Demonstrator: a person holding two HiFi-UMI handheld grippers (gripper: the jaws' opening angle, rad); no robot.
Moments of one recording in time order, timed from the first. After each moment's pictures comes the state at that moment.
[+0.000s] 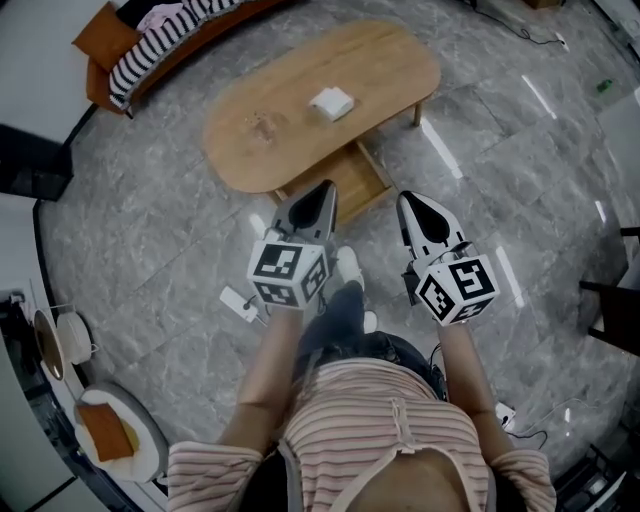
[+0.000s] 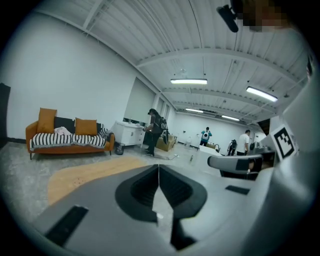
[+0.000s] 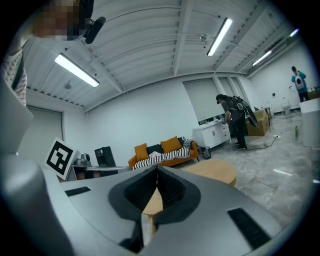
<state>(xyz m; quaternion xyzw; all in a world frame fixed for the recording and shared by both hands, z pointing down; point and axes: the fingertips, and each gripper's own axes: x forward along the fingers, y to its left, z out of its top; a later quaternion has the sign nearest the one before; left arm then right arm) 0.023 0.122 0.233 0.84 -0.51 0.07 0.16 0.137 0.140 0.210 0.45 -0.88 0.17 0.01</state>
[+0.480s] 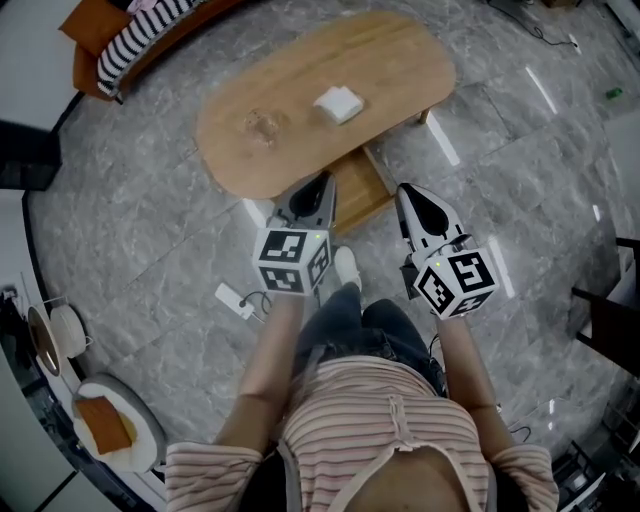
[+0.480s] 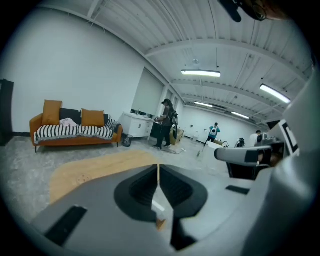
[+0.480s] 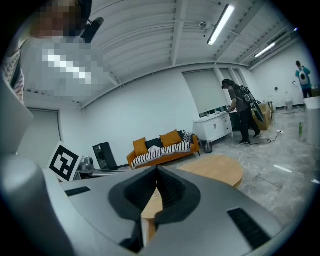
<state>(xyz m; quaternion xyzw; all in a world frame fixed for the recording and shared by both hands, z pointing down) -0.017 0.026 0.278 0.82 -0.53 0.11 0.21 0.097 0.042 0.234 0.44 -0.88 0.20 0.05</state>
